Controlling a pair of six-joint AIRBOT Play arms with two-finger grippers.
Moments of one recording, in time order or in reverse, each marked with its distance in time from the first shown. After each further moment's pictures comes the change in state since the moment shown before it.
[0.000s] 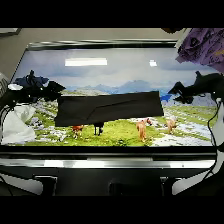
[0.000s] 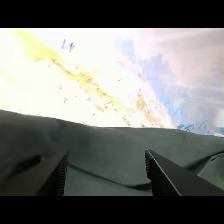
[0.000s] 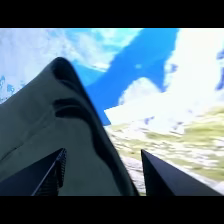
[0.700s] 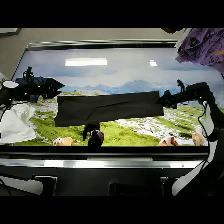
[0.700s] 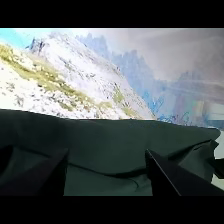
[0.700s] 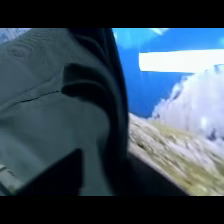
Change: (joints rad) left arm -0.001 0.040 0.021 0.000 -0.050 -0.023; right arm 0.036 -0.210 0.024 0.220 -0.144 -0.311
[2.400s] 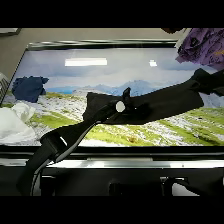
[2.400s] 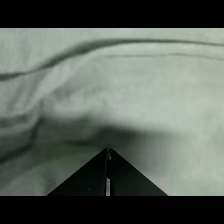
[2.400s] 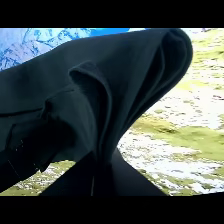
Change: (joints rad) left arm -1.034 -0.483 0.539 0.229 0.375 -0.743; right arm 0.050 0.698 0.024 -0.514 -0.167 0.437
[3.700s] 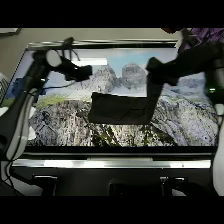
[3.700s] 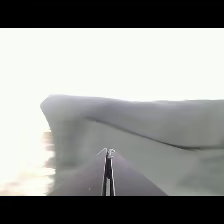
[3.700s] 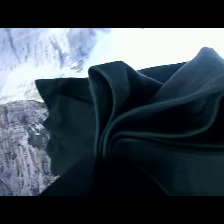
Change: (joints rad) left arm 0.507 0.406 0.085 0.547 -0.627 0.177; right arm 0.500 -0.022 0.003 0.007 0.295 0.329
